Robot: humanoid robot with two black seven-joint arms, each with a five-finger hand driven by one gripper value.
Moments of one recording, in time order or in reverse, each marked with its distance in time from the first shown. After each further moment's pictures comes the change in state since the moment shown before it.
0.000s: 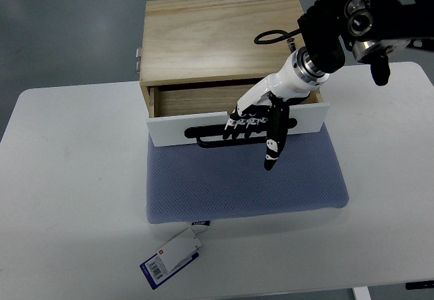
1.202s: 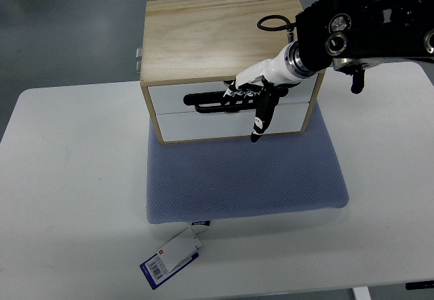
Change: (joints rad) left arm 0.000 0.000 0.000 -0.003 0.000 0.000 0.000; right arm -0.072 0.068 -0.012 -0.091 -0.078 -0.257 -0.004
